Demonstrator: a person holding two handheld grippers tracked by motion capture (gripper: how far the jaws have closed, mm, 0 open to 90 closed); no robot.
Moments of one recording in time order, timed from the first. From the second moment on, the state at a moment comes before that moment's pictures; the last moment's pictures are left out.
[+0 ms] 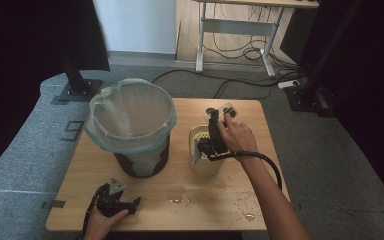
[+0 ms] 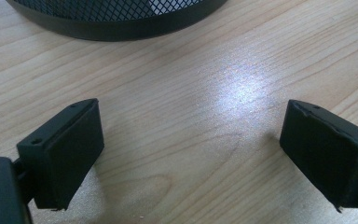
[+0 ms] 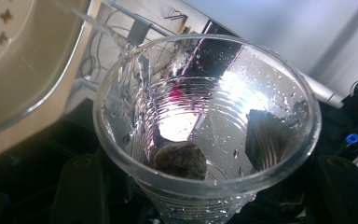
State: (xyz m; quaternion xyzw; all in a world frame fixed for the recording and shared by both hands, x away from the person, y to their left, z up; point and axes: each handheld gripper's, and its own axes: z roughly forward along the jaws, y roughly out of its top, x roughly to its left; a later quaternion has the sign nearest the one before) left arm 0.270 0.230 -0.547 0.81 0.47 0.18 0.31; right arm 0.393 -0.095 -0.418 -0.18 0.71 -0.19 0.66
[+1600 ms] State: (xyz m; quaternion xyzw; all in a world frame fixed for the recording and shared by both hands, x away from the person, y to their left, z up) left arm 0.270 0.230 -0.547 0.81 0.46 0.18 0.31; right arm 0.385 -0.118 -0.380 0.21 0.81 0.25 0.48
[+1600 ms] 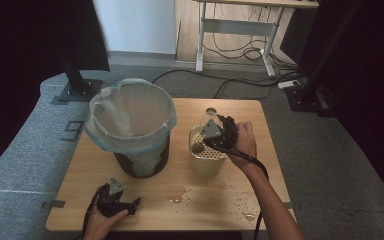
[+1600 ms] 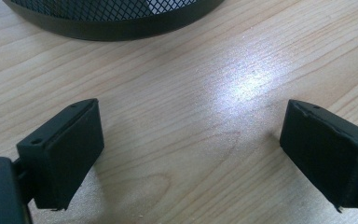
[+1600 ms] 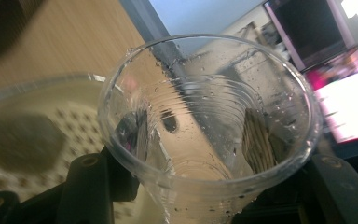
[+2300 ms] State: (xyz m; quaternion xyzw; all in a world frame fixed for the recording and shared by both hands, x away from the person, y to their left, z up) left arm 0.270 0.230 -0.547 0.81 0.46 0.18 0.31; right arm 0.390 -0.151 -0.377 0.37 0.75 0.46 0.30
